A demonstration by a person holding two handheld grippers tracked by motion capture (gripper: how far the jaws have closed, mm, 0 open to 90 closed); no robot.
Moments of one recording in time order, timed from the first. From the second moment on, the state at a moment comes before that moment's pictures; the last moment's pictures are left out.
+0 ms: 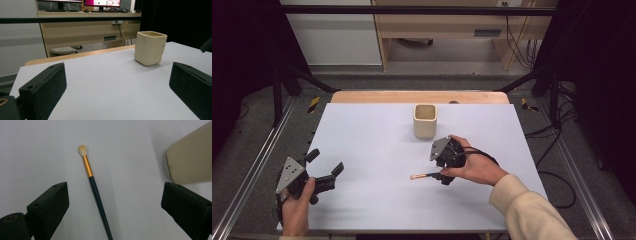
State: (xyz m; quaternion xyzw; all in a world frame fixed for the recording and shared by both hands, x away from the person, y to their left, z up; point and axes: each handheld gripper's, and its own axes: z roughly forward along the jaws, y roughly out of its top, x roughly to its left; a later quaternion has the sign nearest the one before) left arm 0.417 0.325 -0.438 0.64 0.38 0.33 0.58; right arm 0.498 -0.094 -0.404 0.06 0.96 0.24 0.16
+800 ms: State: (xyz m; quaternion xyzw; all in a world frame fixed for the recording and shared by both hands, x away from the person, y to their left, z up) left arm 0.417 0.326 -0.437 0.64 0.38 0.33 0.58; right arm 0.503 -0.072 -0.417 0.01 0.97 0.20 0.14
